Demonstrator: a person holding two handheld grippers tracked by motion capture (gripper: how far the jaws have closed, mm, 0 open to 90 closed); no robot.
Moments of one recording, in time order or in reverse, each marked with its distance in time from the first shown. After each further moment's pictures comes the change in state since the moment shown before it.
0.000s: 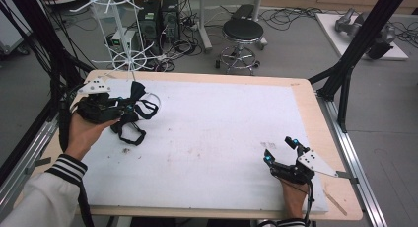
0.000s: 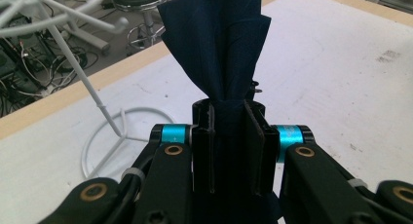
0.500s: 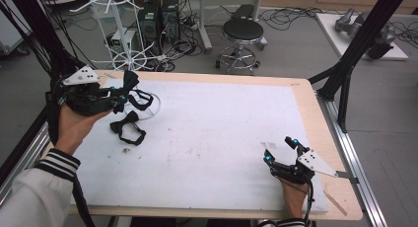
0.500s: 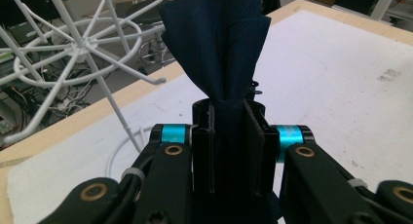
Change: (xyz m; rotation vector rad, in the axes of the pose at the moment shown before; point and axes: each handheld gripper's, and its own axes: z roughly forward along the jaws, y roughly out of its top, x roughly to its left) left arm 0.006 0.024 -0.020 -0.040 0.034 0.018; right arm 0.000 0.000 0.000 0.000 -0.001 -0.005
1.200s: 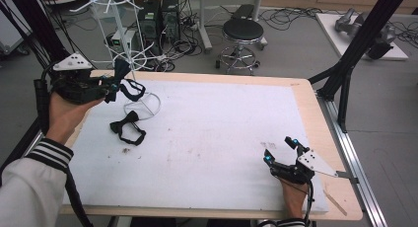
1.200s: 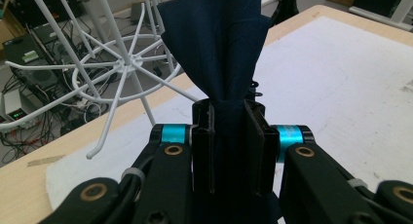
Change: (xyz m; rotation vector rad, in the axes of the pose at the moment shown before) left arm 0.021 0.018 -0.008 0.015 0.054 -0.001; right arm 0.000 0.000 0.000 0.001 0.001 0.001
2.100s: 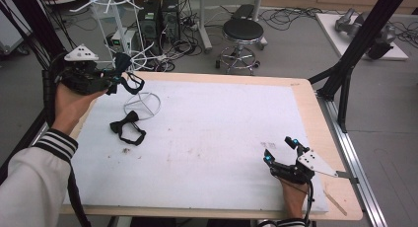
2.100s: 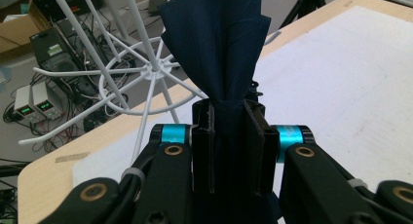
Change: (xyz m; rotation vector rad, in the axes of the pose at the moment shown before) left arm 0.013 0.012 0.020 0.037 0.070 0.007; right arm 0.000 0.000 0.000 -0.002 0.000 -0.006
